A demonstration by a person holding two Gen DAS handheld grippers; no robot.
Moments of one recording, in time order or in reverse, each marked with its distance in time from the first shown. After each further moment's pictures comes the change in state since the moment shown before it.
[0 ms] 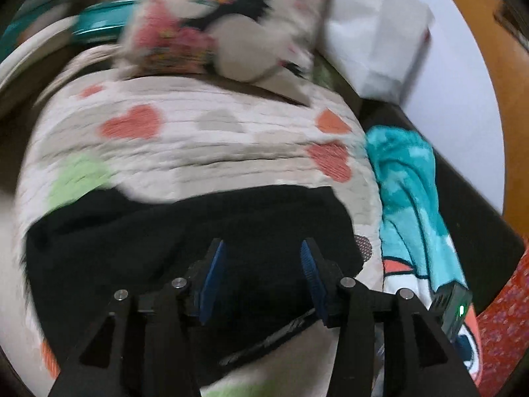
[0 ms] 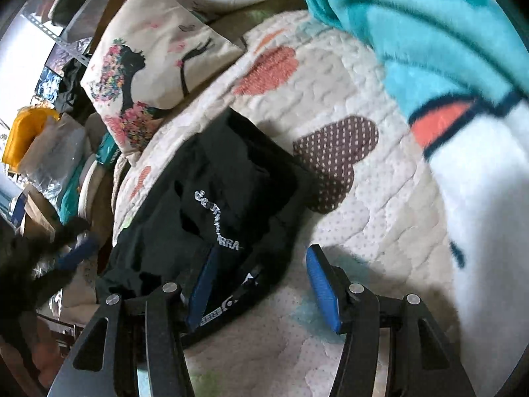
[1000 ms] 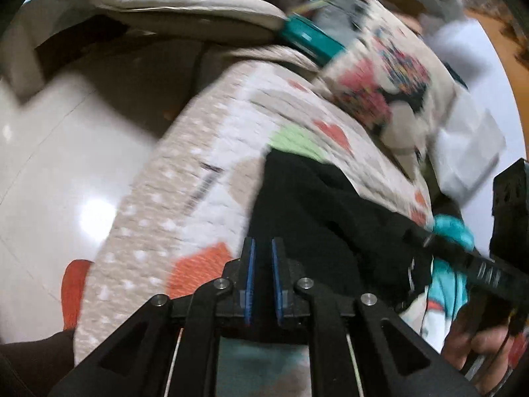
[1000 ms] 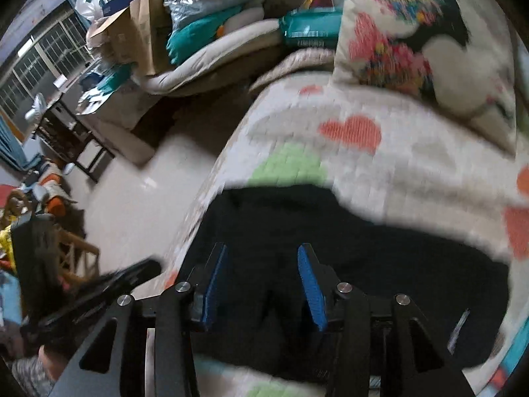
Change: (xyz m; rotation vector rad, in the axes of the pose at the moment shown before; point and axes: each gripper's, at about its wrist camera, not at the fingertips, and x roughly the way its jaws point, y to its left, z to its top) left arm -0.114 0.176 -0.141 -0.477 -0.216 0.153; right arm 0.058 0.257 -0.032 -0.831 0.371 0.179
